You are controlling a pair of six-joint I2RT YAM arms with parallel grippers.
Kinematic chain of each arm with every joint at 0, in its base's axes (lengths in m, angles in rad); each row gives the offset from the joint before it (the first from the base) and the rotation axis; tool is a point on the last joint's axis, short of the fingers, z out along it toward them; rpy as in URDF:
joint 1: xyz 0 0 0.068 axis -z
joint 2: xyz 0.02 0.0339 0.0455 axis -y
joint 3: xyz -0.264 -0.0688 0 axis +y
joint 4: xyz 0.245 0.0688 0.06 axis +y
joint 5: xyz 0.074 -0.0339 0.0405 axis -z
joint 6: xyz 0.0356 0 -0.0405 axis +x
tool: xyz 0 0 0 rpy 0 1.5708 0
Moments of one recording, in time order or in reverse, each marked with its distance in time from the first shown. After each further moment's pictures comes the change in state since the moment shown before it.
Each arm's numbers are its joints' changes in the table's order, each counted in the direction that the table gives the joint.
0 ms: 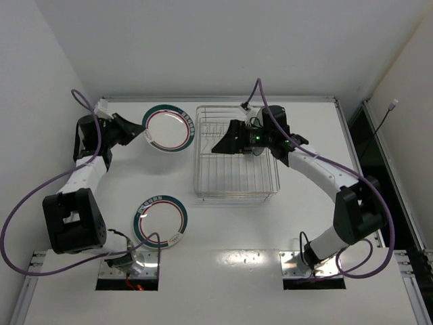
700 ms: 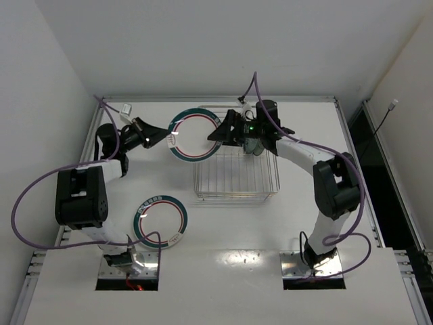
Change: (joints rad) left arm 0.087 -0.215 0.148 -0.745 0.401 -0.488; right arm 0.047 -0.239 -0.083 -0.204 -0.075 0.162
